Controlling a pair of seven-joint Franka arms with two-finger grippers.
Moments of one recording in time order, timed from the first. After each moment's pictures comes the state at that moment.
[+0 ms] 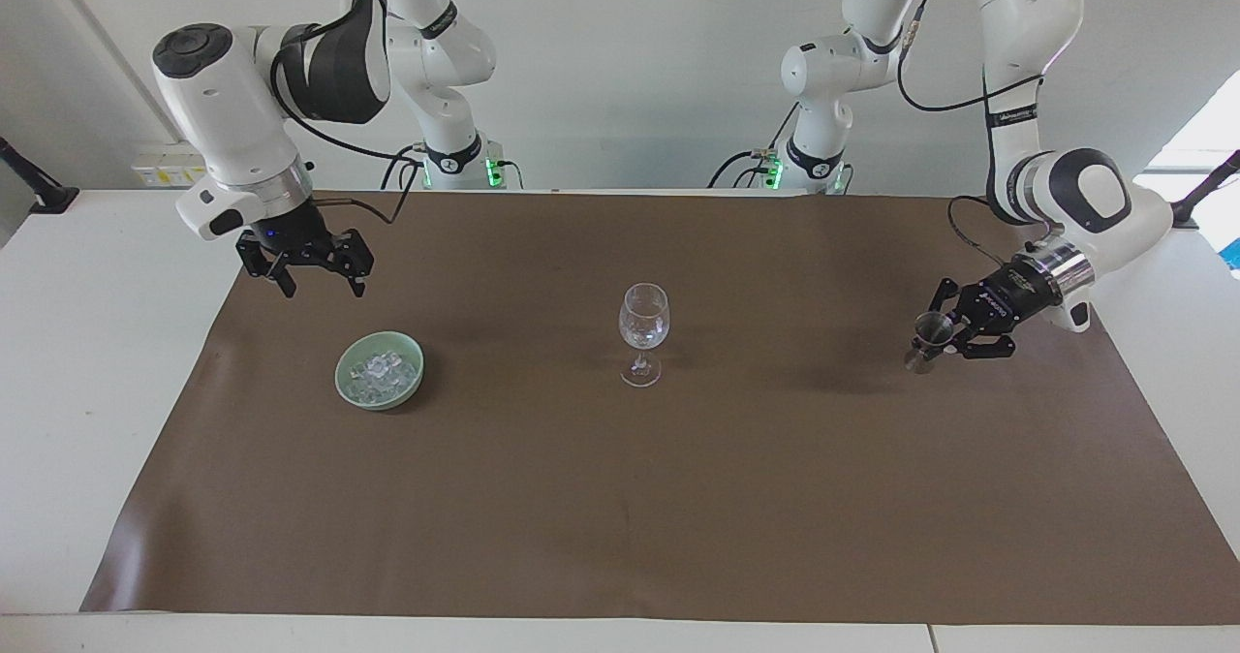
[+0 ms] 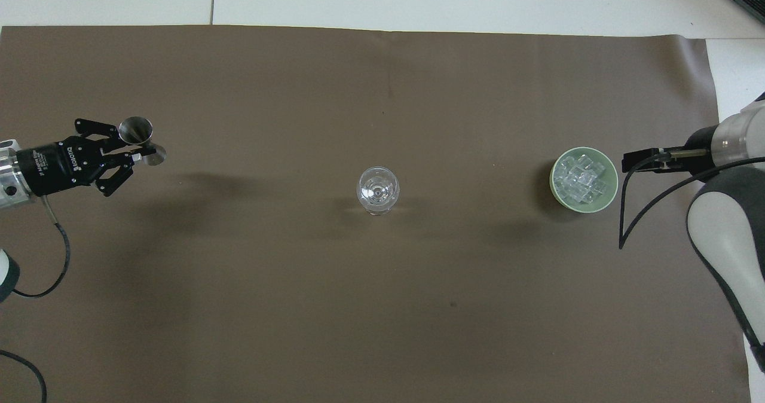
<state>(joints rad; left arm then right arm) 0.19 0.18 0.09 -2.07 -1.35 1.89 -0.94 0.04 -0.01 -0.10 -1.91 0.00 1.99 -0.06</state>
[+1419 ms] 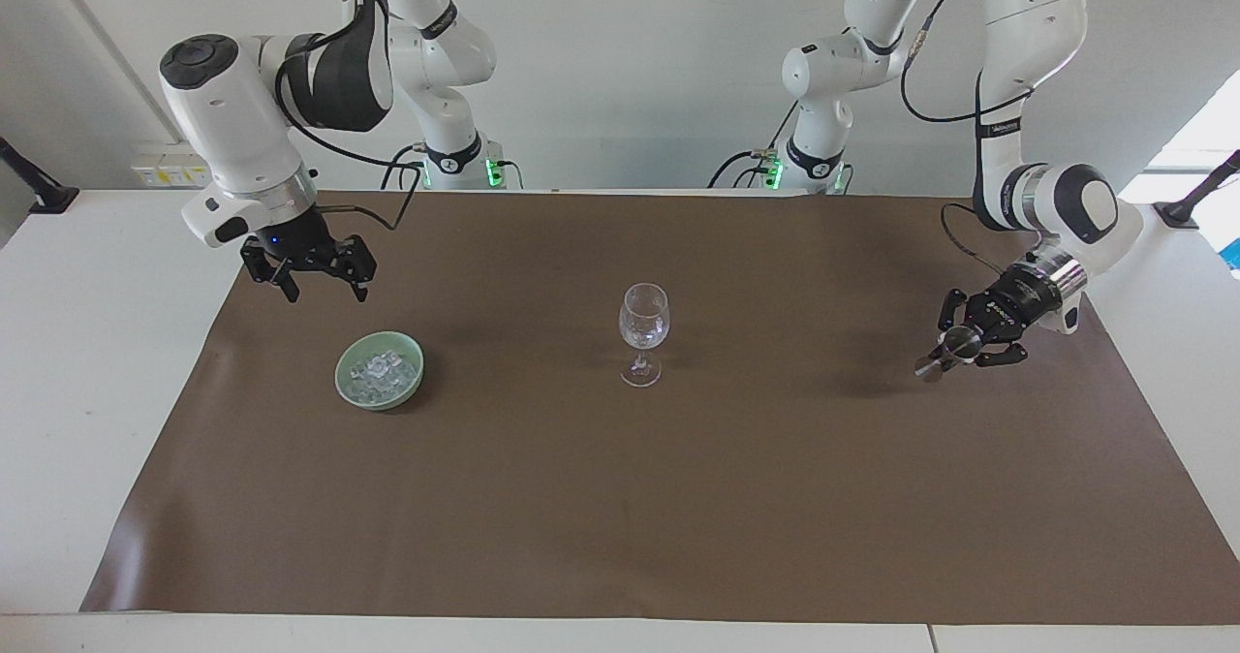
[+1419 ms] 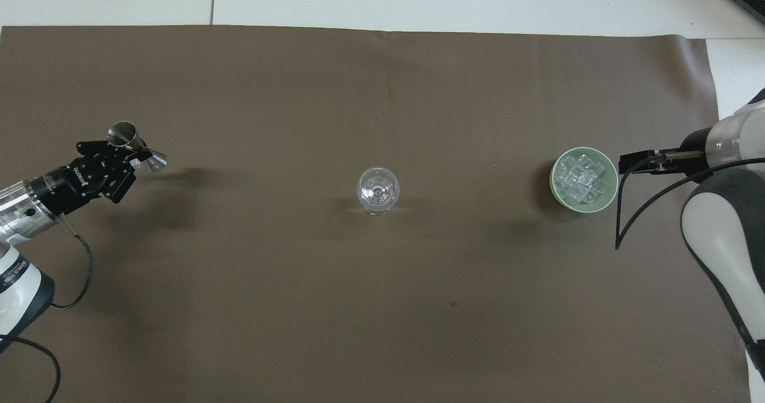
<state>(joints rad) 0.26 0.25 0.08 -2.19 -1.62 1.89 -0.88 0.04 -0.01 -0.10 -1.91 0.00 1.99 -0.06</state>
